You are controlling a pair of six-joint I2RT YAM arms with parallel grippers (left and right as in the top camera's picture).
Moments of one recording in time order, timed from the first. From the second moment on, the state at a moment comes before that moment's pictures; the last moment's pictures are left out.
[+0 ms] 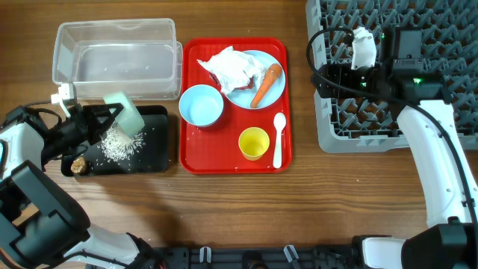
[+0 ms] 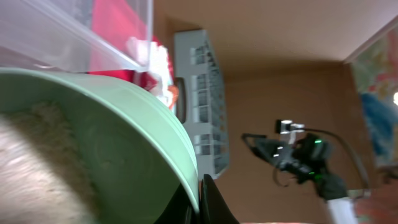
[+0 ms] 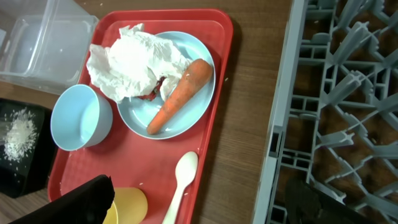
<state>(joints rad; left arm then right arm) 0.65 1.77 1.11 -1.03 1.40 0.32 0.02 1.51 1.32 -0.78 -0.41 0.00</state>
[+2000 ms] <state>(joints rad) -0.61 1.70 1.12 -0.84 -0.10 -0.35 0.02 1.51 1.32 -0.80 -0.40 0.00</state>
